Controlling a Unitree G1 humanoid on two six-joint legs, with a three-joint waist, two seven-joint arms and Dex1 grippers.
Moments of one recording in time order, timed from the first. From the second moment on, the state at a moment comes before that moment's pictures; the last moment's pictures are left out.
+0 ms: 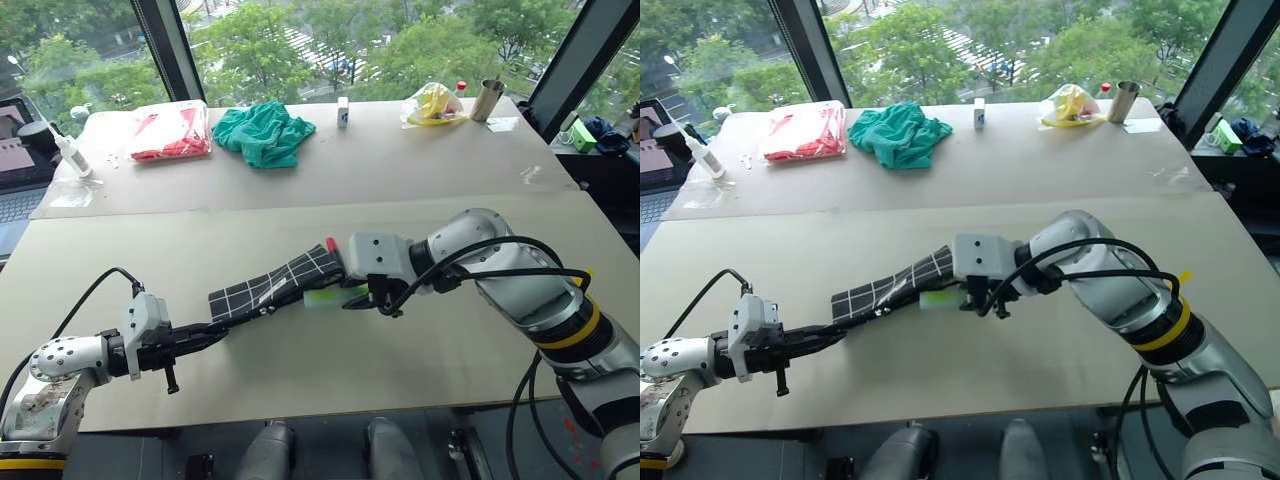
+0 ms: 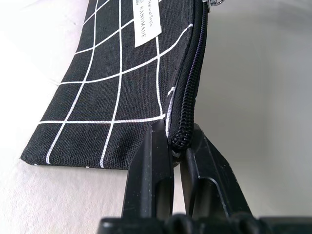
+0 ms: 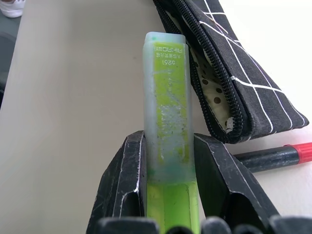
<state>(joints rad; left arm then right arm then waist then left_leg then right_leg) 0.10 0.79 0.21 -0.10 -0.47 0.14 -1.21 -0.85 -0.77 0.51 -0.36 0.15 0.75 1.22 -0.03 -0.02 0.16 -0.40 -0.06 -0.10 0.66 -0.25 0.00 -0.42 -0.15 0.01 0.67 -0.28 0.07</state>
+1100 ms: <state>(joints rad) 0.06 0.75 0.14 -0.16 -0.35 0.20 -1.04 -0.92 -0.67 0.62 -0.27 -0.07 0.76 1.09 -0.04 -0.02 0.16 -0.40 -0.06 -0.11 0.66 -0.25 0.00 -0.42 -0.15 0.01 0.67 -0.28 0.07</state>
